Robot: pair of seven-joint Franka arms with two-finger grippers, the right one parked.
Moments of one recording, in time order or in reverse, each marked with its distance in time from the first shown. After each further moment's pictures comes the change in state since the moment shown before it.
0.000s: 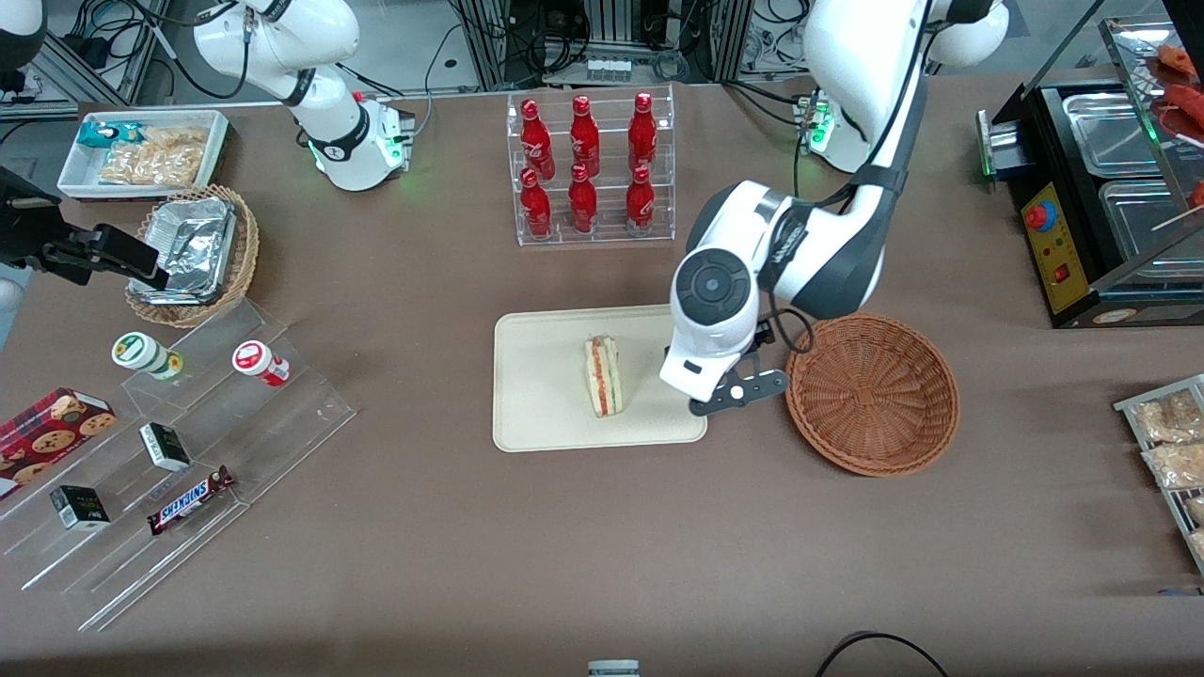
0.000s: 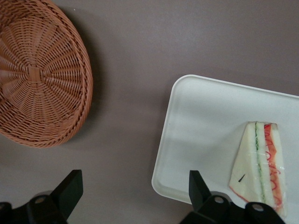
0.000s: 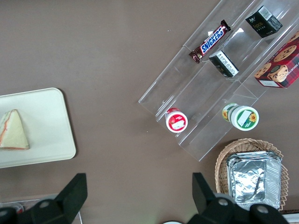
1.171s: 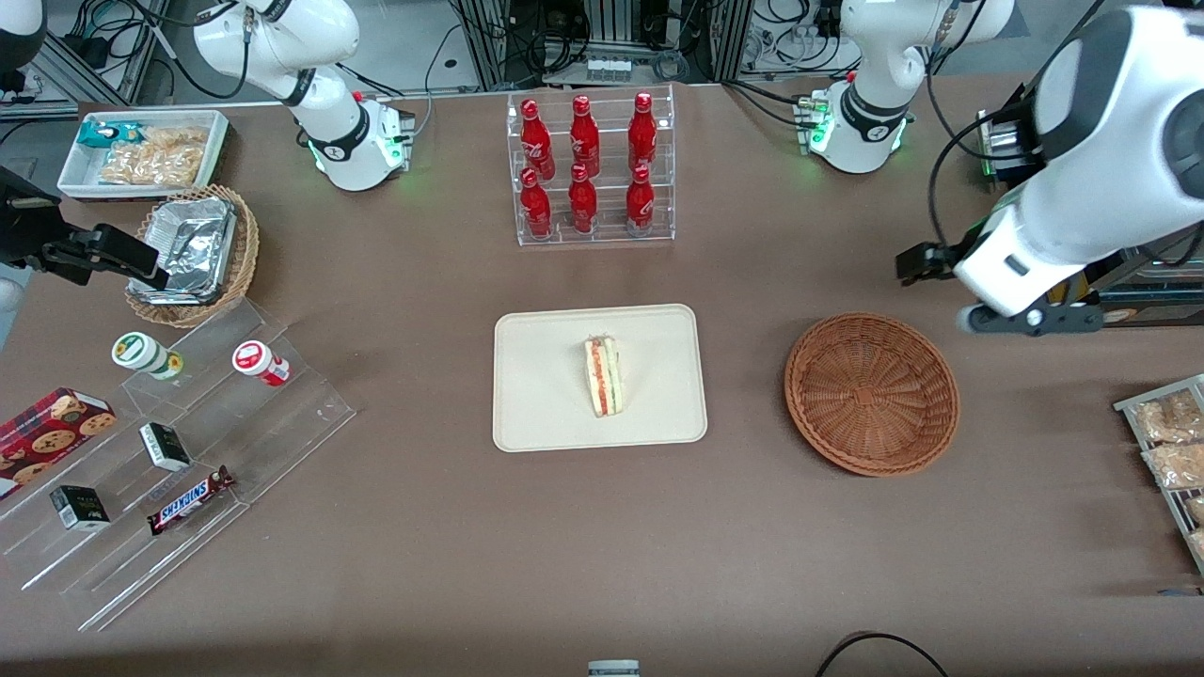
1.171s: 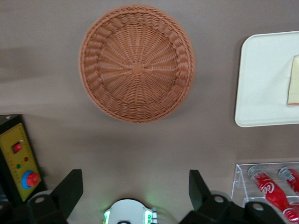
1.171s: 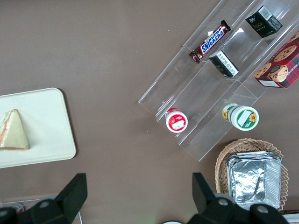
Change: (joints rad) arm 0.718 -0.460 -0.359 -0.186 0.055 -0.263 0.635
